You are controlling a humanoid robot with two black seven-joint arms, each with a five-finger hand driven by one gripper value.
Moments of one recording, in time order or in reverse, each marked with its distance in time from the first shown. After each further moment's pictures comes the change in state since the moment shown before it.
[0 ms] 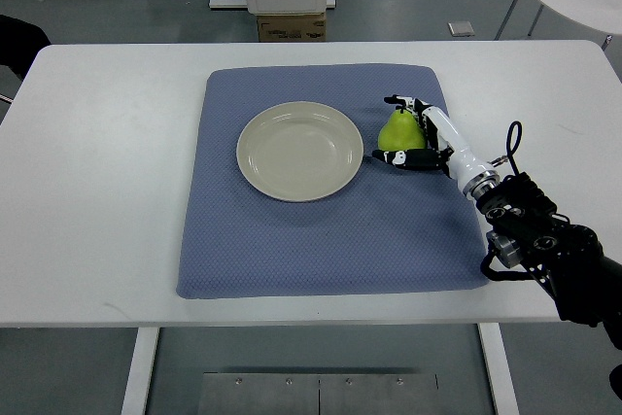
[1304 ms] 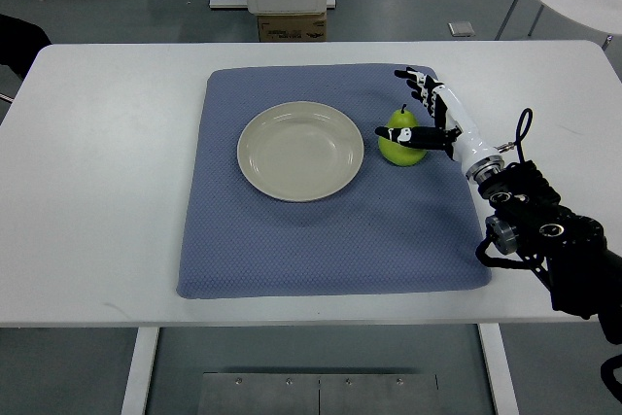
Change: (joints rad) left arm 0.000 0.000 0.000 0.000 0.000 0.000 0.000; right arm 0.003 0.001 0.124 0.029 0.001 0.003 0.000
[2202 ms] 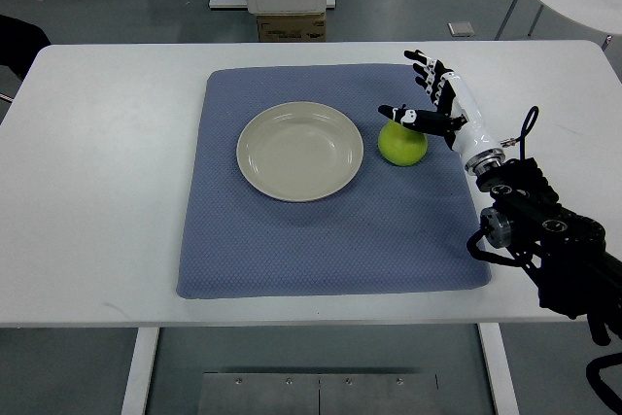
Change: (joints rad) left arm 0.000 0.000 0.000 0.000 0.000 0.000 0.000; right arm -0.026 0.018 0.144 0.040 0.000 0.013 0.000
